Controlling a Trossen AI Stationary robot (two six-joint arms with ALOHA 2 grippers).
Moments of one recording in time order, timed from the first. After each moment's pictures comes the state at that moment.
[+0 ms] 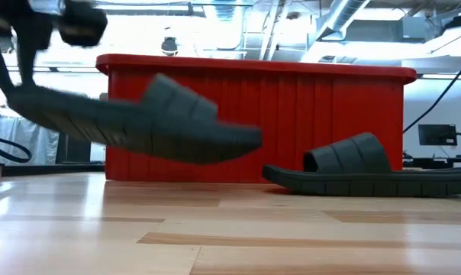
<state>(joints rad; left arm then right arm) -0.63 1.36 0.93 -0.83 -0.22 0.20 0.45 0.94 0.97 -0.36 0.33 0.37</state>
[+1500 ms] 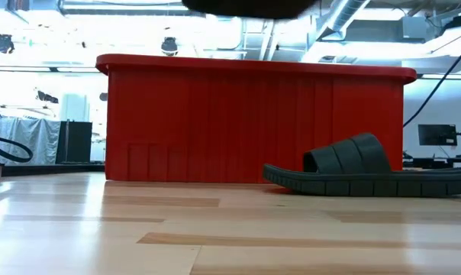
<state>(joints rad) -0.68 2.06 1.97 -1.24 -0.90 -0.23 0.77 0.90 1.25 -0.70 0.80 0.62</state>
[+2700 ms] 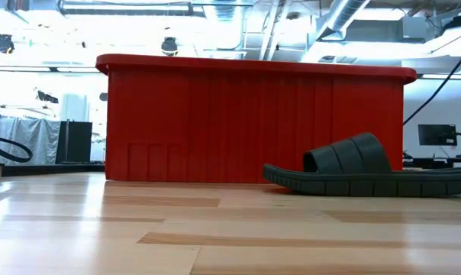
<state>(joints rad) -0.67 2.06 2.07 -1.27 -0.94 -0.10 0.33 1.07 1.30 -0.89 0.33 0.73</state>
